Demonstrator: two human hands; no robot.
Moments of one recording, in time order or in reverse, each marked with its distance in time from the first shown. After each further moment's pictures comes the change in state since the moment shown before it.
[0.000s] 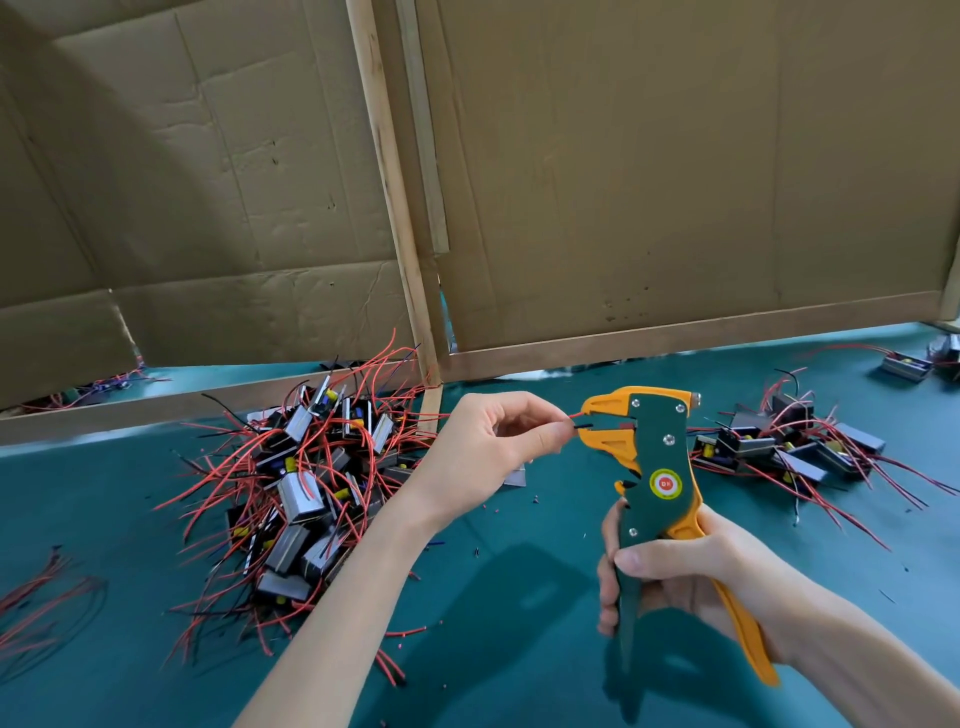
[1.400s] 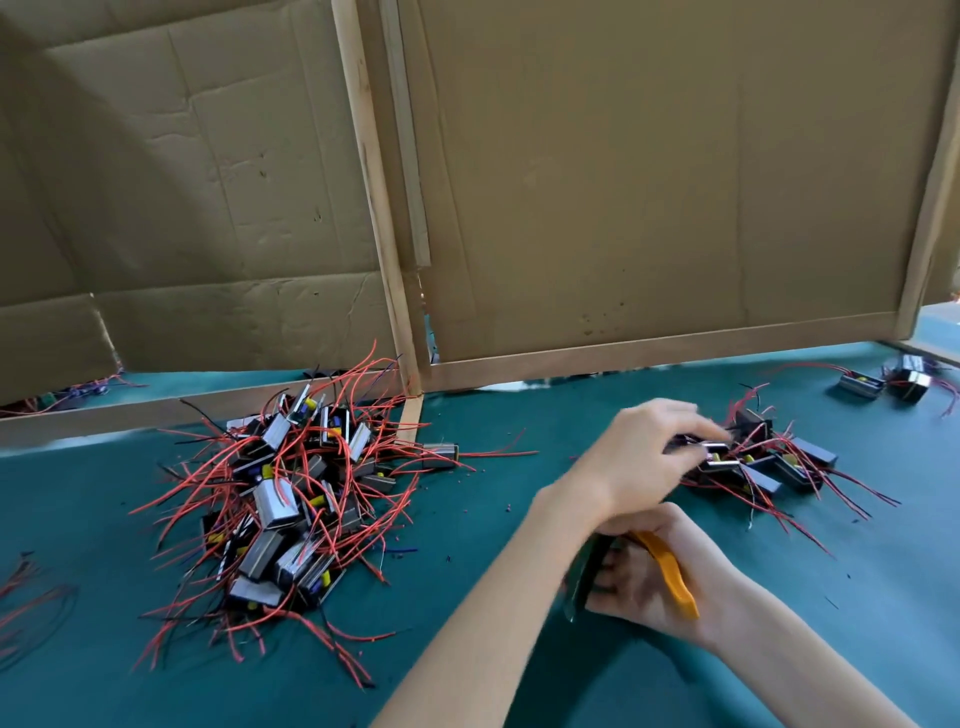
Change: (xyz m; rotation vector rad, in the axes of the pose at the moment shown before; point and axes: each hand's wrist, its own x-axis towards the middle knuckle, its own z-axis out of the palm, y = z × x) left_hand 0.062 0.012 0.117 0.398 -0.209 0.146; right_hand 0.016 0.012 -0.016 0.582 0.264 0.306
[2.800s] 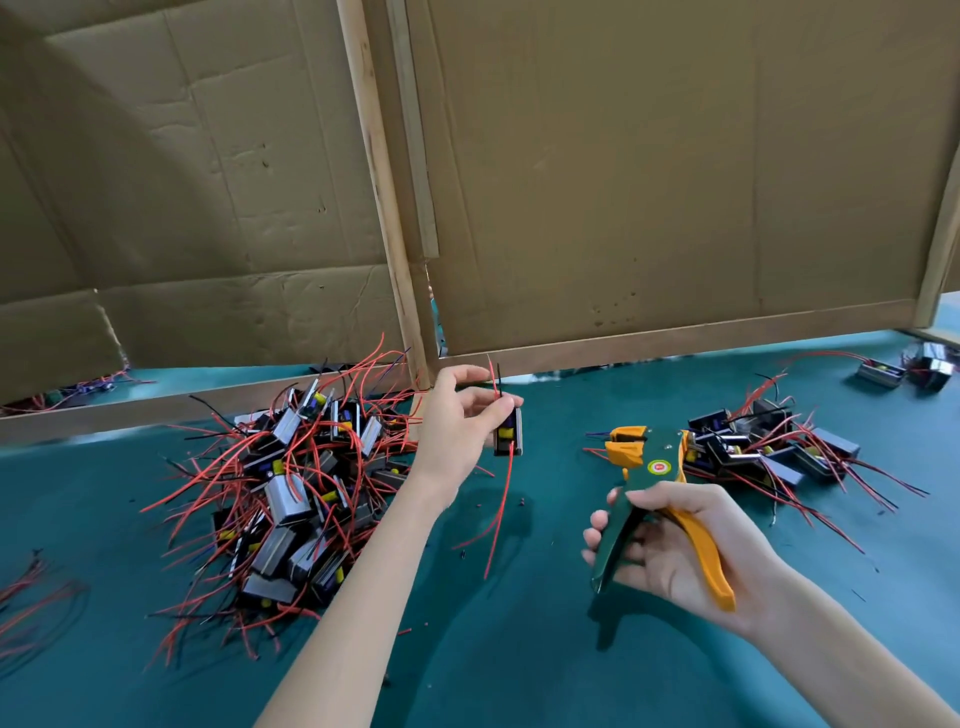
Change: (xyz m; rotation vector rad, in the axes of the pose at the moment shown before) left_hand -0.059 -0.092 -0.079 -0.517 0.581 -0.332; right_hand -0.006 -0.007 0.000 0.009 -0.004 -0.159
